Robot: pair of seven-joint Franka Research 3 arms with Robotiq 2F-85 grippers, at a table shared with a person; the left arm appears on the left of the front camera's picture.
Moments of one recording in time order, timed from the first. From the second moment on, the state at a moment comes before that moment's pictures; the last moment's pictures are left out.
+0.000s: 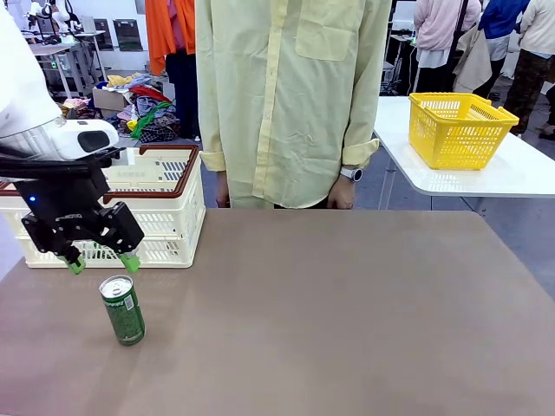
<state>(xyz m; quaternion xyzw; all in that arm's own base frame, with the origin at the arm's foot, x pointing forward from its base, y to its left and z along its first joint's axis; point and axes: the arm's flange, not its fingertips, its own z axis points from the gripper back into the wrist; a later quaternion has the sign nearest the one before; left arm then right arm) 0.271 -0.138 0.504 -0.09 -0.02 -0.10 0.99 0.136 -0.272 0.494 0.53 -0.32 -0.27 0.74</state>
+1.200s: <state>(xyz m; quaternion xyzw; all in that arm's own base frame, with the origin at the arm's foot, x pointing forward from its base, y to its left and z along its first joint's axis) 0.339 -0.138 0.430 -0.01 -0.04 0.04 1.00 0.136 -0.272 0.494 0.53 -0.32 -0.27 0.74</state>
